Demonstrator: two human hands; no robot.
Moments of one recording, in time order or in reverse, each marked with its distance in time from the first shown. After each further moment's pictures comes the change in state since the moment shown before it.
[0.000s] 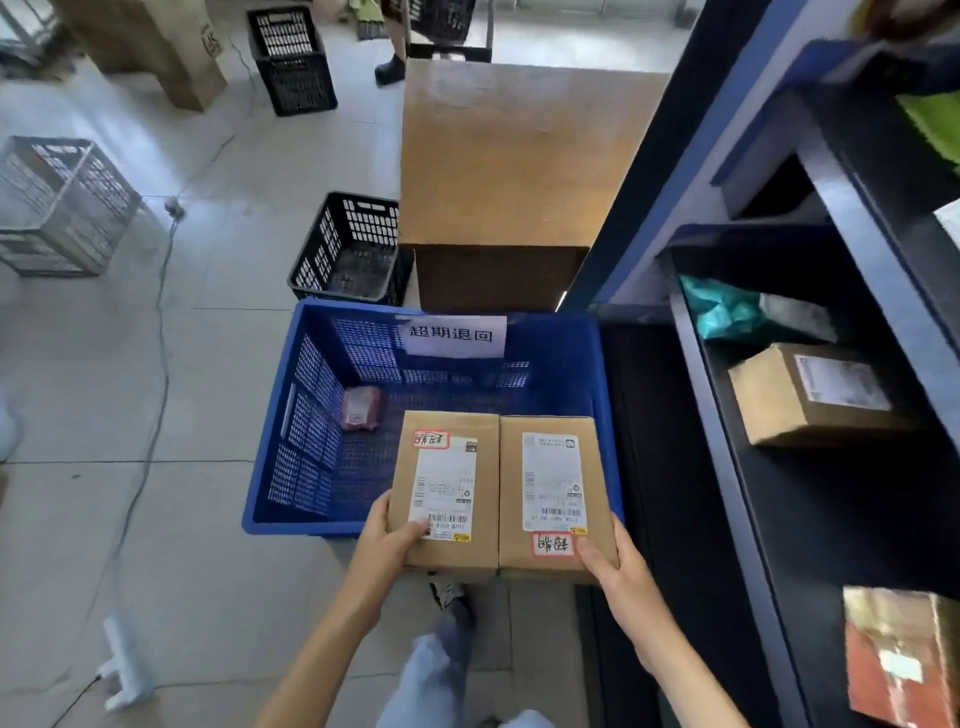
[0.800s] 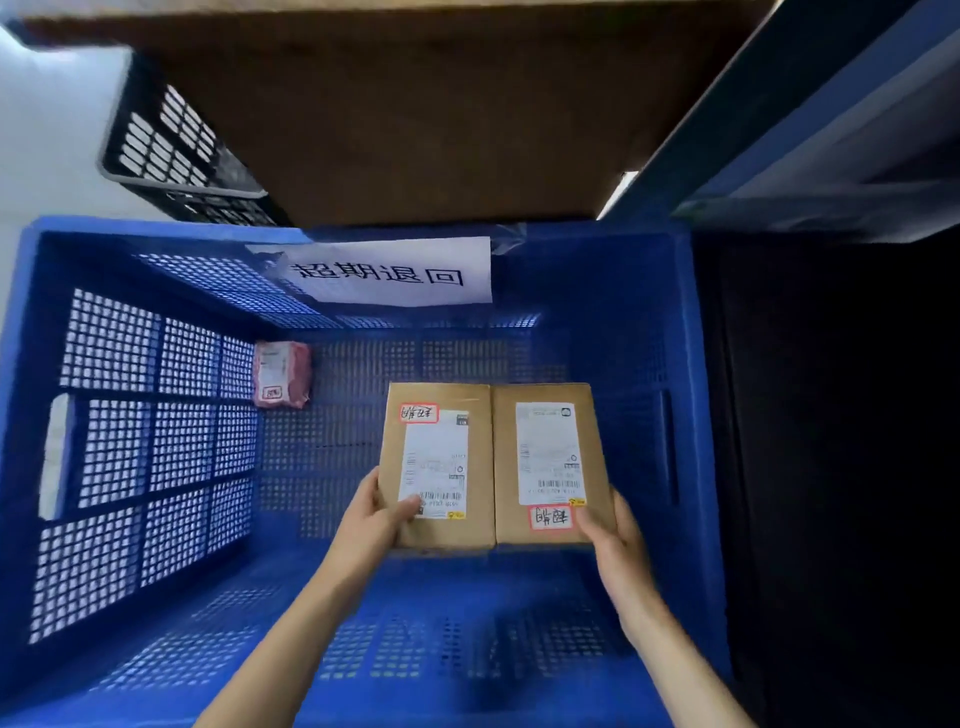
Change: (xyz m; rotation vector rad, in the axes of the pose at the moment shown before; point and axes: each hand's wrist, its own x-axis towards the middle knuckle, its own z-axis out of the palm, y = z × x) left_hand 0.418 -0.095 0.126 0.066 -0.001 -0.286; right_hand 0.438 0.141 -0.009 0.086 0.155 0.320
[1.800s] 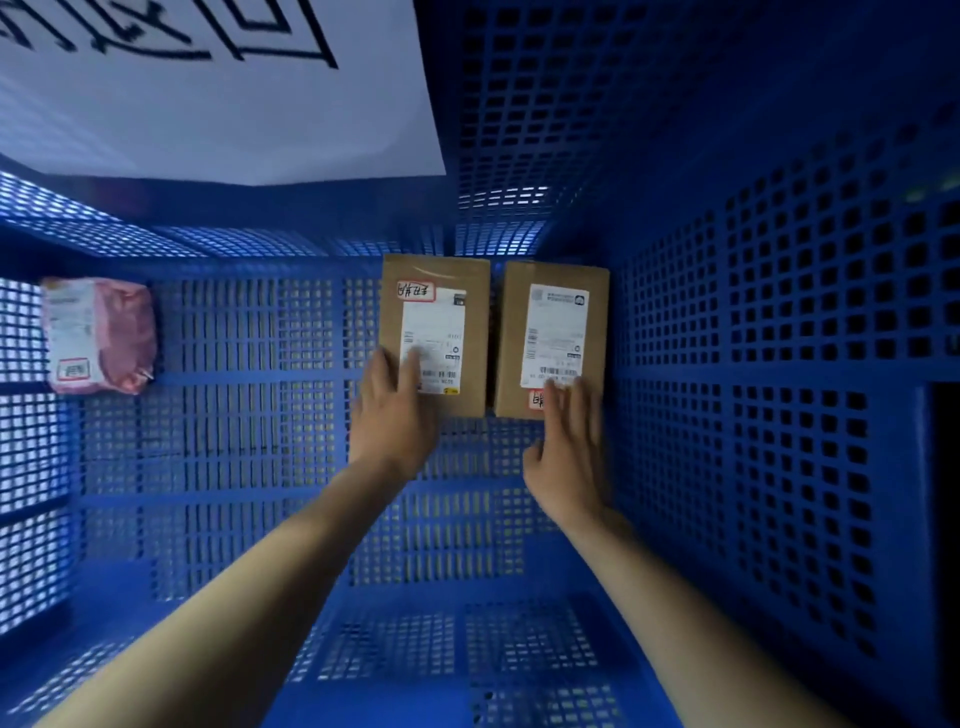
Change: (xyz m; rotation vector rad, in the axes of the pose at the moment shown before) left_hand 0.342 -0.092 0.118 1.032 0.121 0.420; right_hand 0.329 0.130 0.072 -1.061 0.116 -0.404
